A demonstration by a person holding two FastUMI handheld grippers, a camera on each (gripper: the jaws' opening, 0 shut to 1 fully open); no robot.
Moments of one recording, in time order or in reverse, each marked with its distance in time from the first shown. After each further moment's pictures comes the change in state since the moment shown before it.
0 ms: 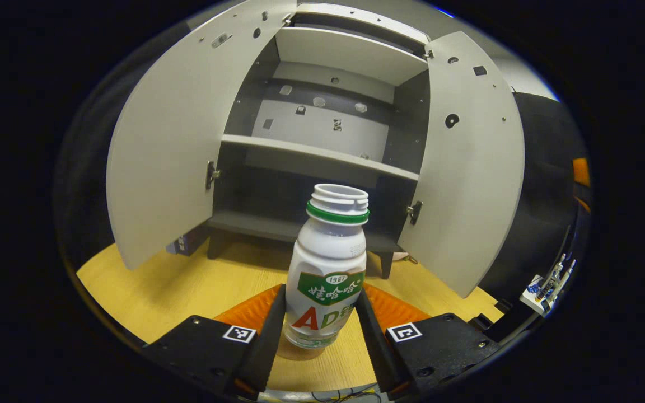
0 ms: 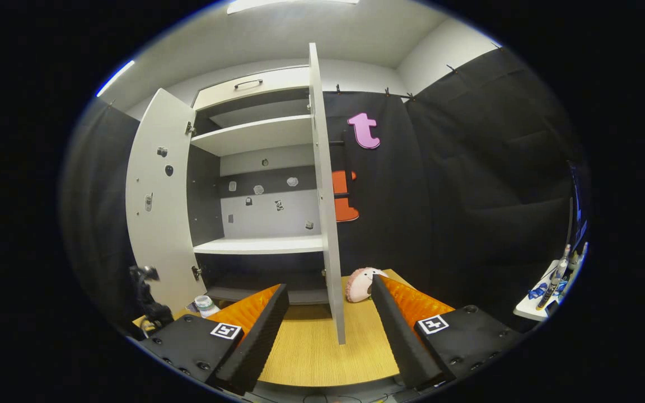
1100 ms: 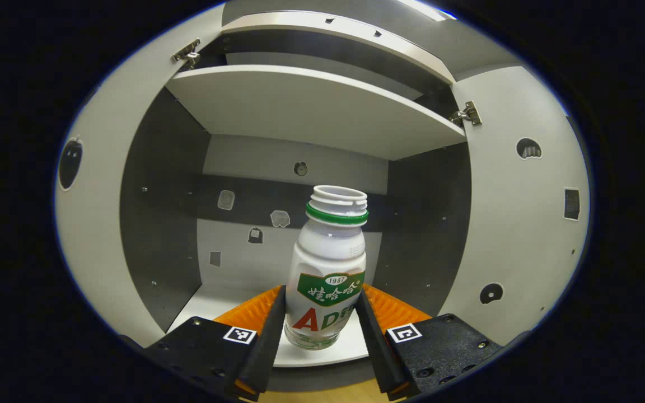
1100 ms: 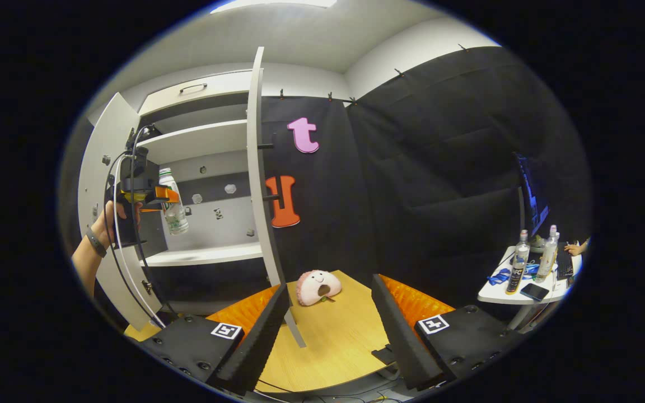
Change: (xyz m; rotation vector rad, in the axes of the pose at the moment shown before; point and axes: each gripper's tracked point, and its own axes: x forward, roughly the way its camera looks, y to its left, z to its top) left arm 0.198 -0.034 0.341 0.115 -0.167 -0.141; right arm -0.013 -0.067 0.001 0.052 -0.059 -0.374
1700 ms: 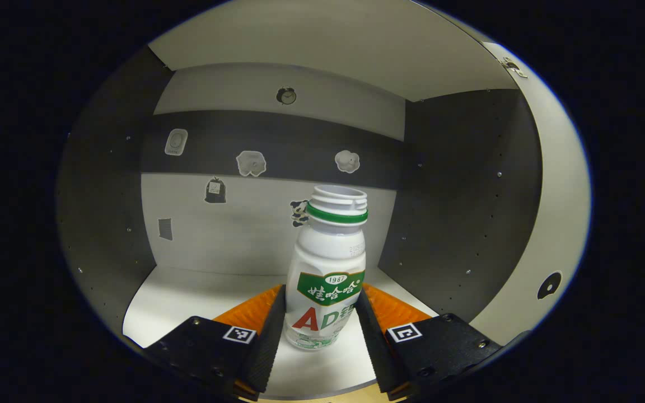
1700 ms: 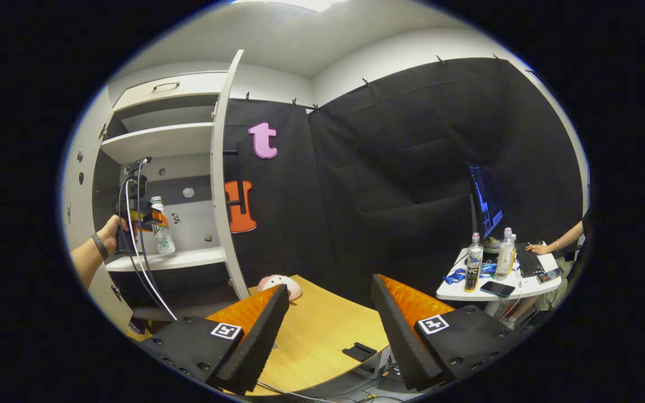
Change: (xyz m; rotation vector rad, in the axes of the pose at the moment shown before) left arm 0.114 -0.001 -0.082 -0.027 0.205 -0.032; right arm -0.017 -0.022 0.005 0.002 -0.028 -0.222
